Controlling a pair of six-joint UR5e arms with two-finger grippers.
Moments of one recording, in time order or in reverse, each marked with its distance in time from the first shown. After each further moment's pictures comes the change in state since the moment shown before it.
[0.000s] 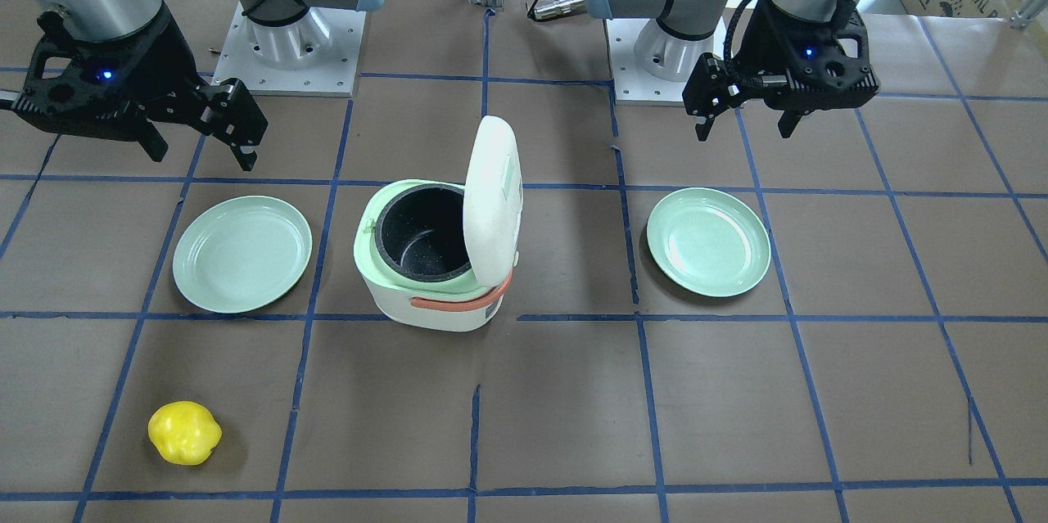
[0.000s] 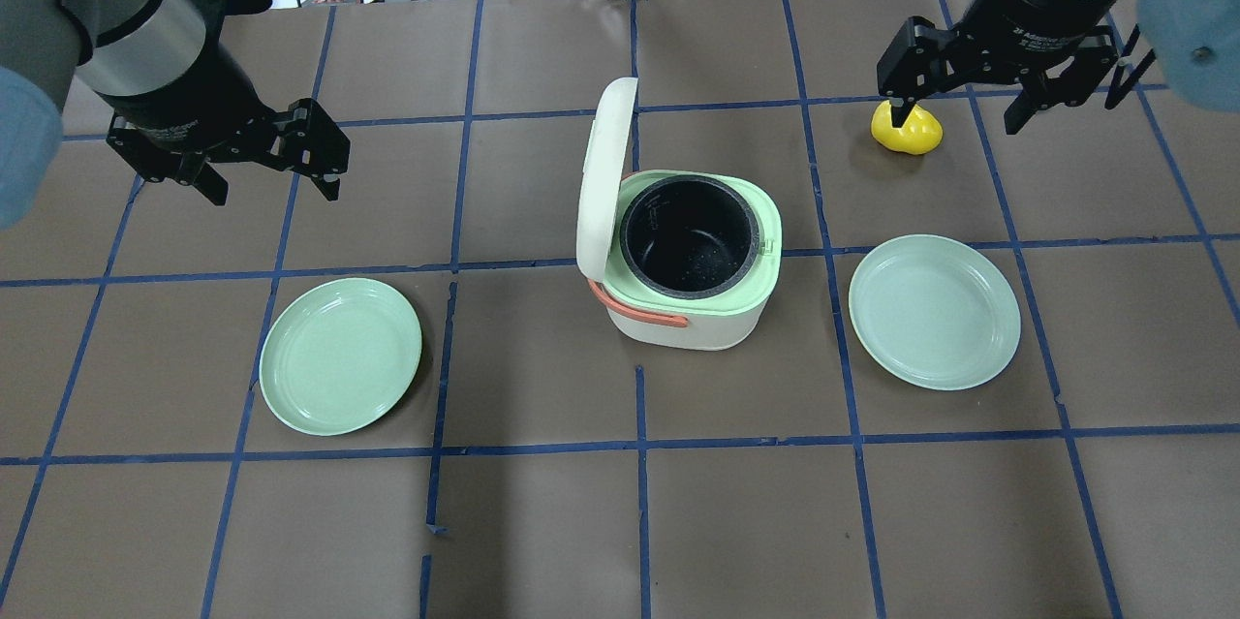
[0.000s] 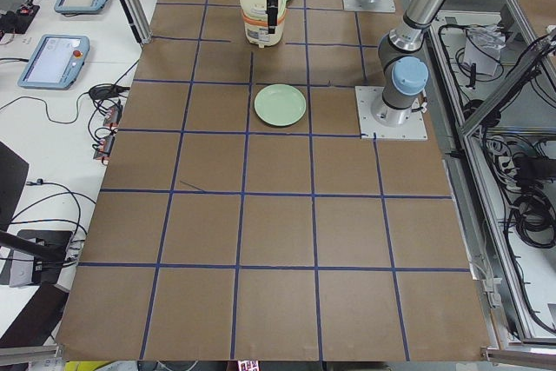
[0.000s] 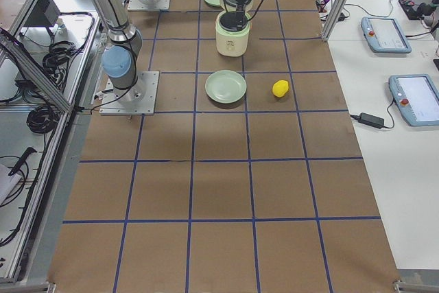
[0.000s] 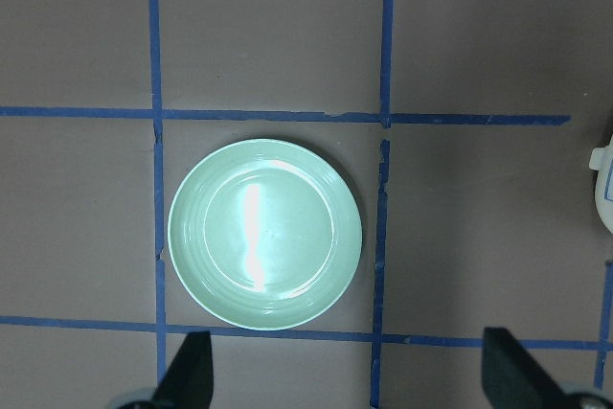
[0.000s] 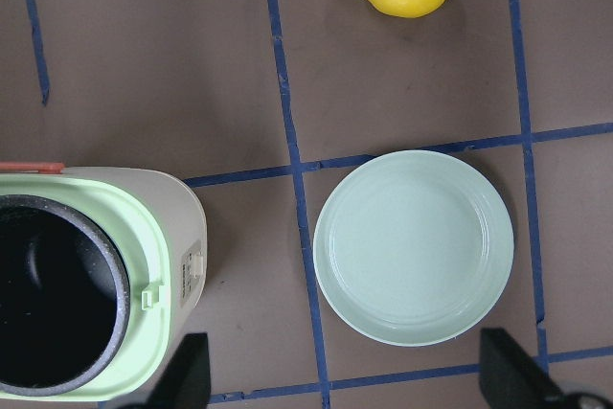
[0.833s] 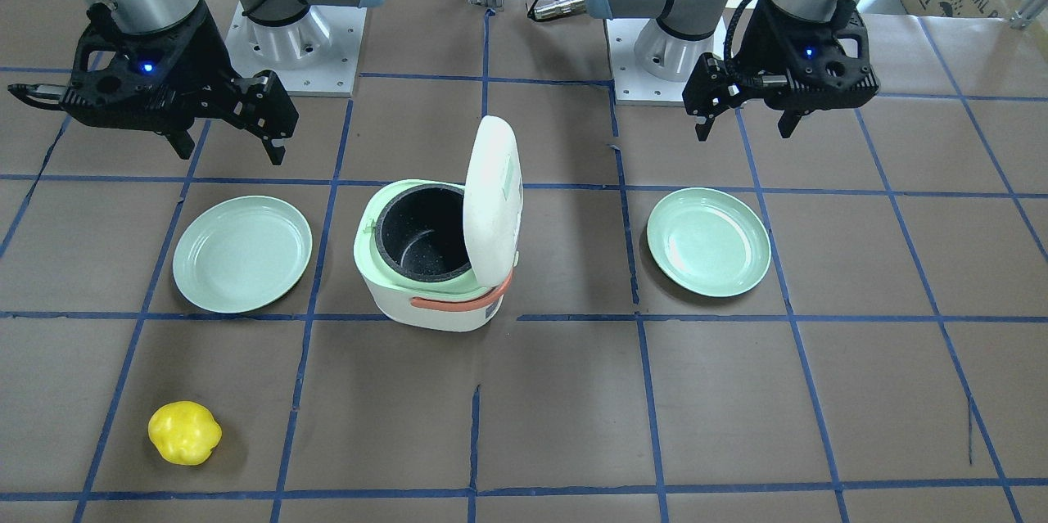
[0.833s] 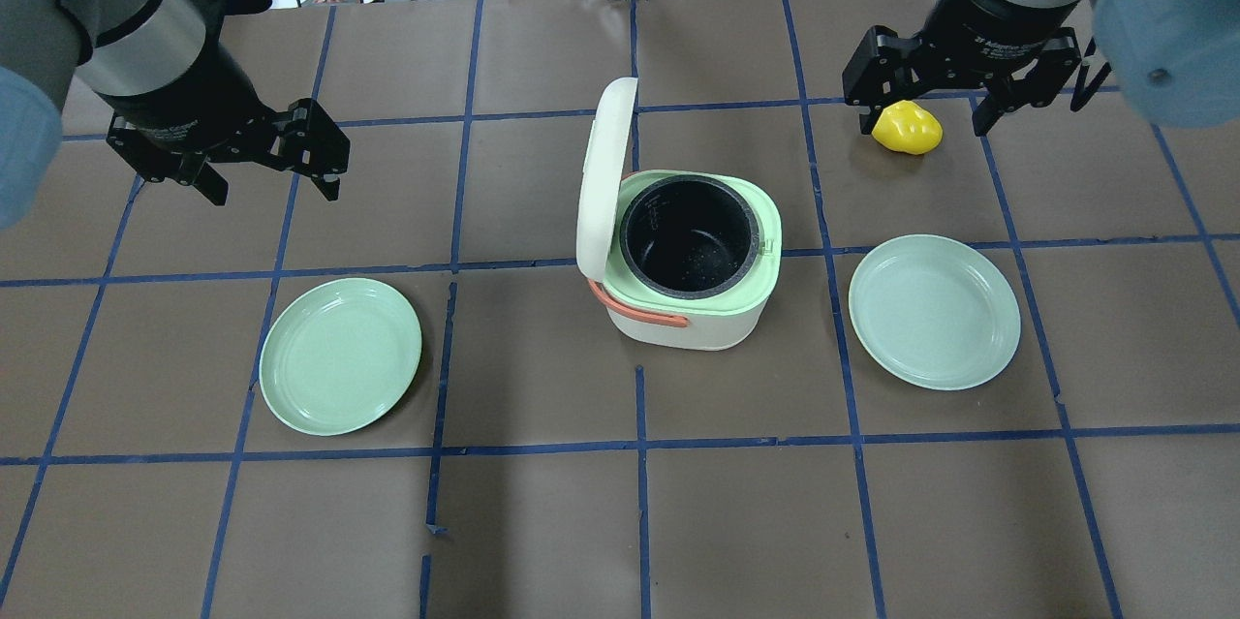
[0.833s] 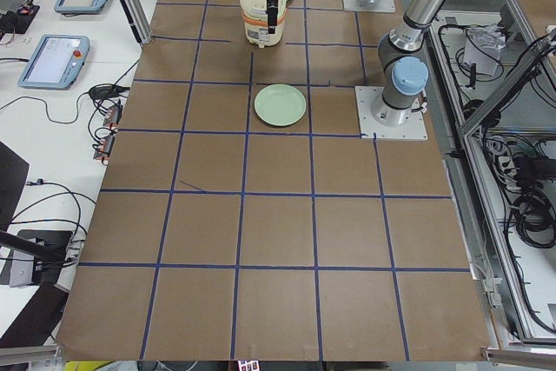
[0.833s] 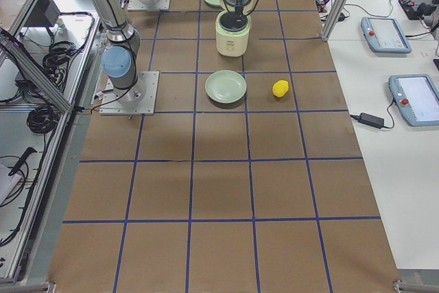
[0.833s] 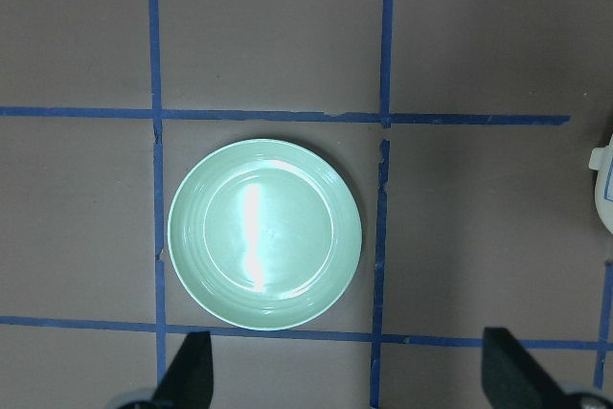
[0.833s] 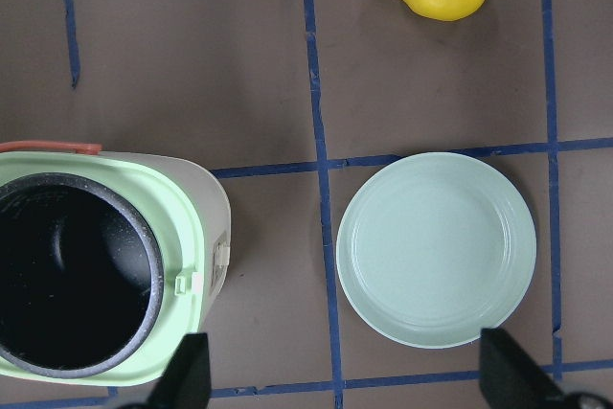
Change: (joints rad) left arm 0.000 0.000 0.000 0.000 0.000 0.000; right arm 0.052 0.003 0.002 -0.012 -0.005 0.002
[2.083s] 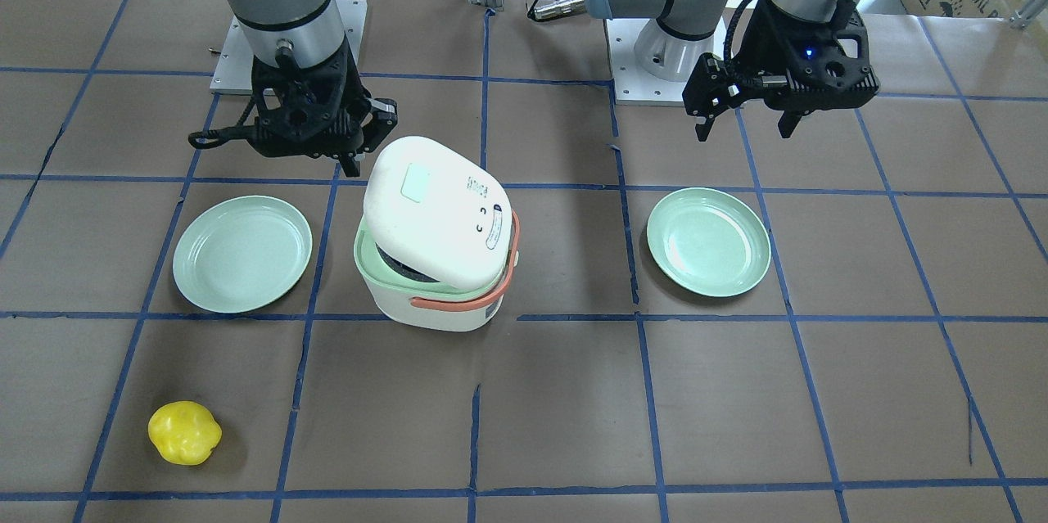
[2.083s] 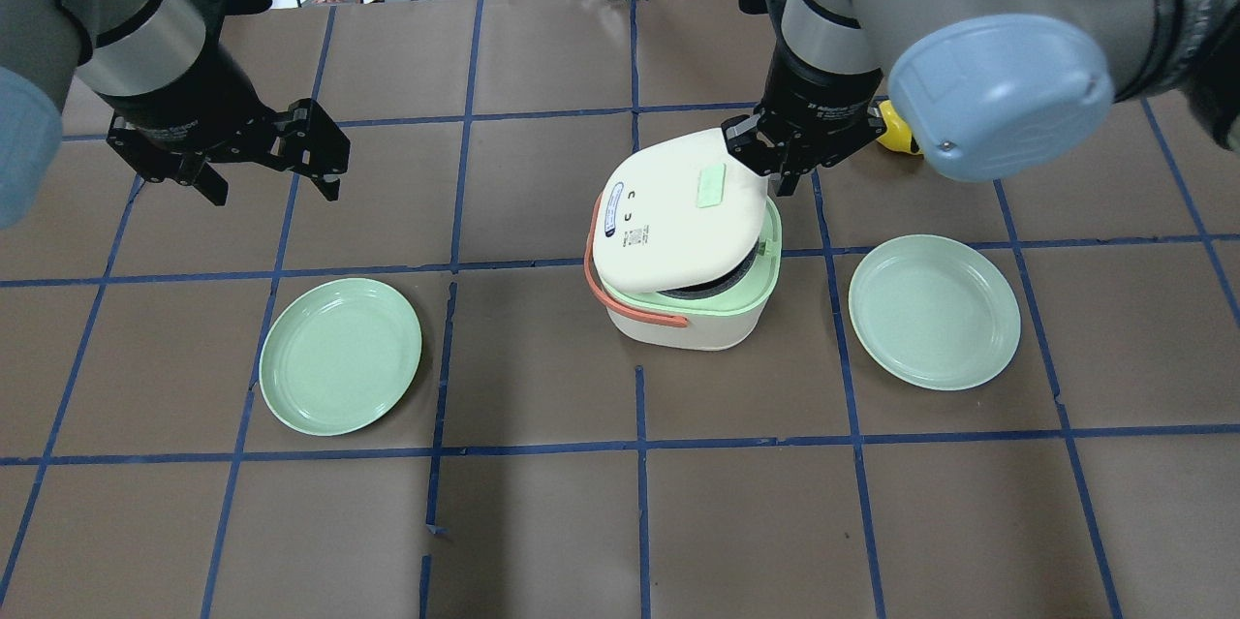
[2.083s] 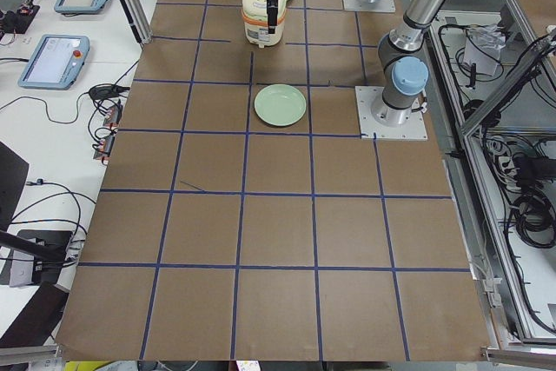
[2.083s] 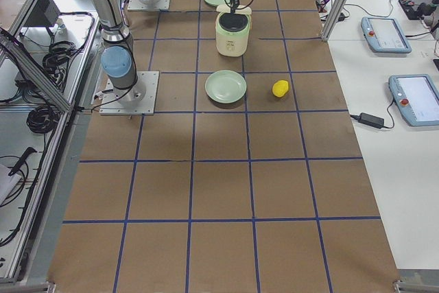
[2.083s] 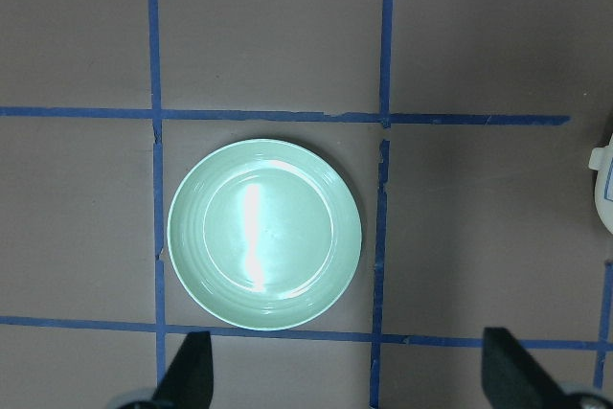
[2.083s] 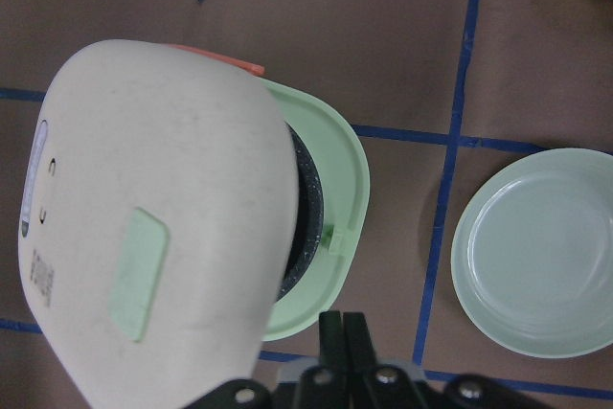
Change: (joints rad) left arm 0.000 0.000 0.000 0.000 0.001 0.000; right arm 0.176 0.045 0.003 -0.007 0.034 0.000
